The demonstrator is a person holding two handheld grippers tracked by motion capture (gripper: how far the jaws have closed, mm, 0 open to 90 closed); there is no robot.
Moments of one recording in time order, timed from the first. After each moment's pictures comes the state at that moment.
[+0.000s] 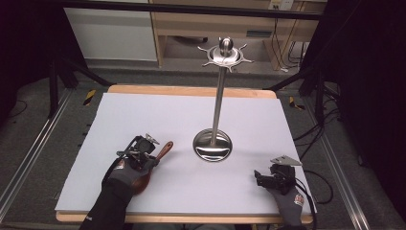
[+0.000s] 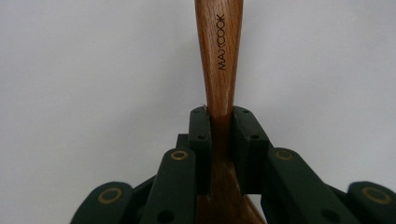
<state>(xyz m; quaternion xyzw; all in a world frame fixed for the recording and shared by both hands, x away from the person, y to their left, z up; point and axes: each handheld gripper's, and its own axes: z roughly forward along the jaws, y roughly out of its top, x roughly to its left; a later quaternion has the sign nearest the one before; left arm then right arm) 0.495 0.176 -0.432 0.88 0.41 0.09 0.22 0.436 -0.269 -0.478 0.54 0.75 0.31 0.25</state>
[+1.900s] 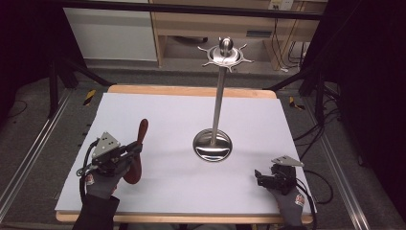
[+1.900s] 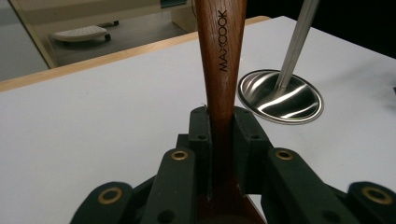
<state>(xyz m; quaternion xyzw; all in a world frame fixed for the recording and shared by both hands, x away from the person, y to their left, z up) 0.427 0.233 -0.376 0.75 0.39 0.24 0.48 0.434 -0.270 -0.475 0.54 0.74 0.32 0.25</state>
